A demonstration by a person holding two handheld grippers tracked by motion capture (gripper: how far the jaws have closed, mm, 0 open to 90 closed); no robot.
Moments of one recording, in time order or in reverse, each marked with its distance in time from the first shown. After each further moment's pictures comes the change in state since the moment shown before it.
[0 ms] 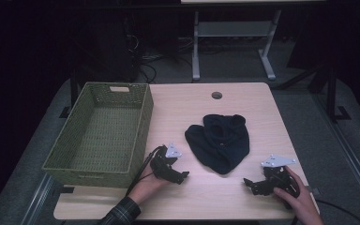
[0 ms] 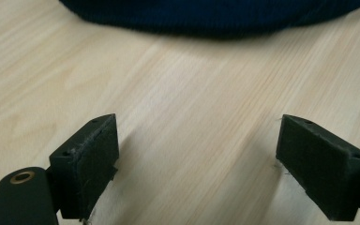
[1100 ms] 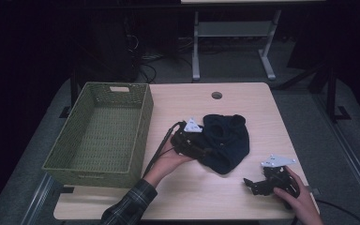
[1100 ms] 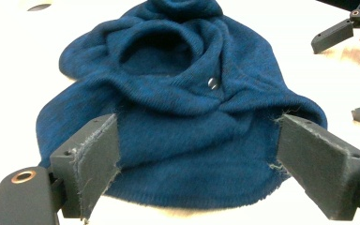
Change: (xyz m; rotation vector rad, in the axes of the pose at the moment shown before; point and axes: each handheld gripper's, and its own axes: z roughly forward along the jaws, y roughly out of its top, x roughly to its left) left arm 0.005 0.093 0.008 -0.128 -0.086 0.021; right arm 0.000 0.000 0.000 0.003 0.000 0.004
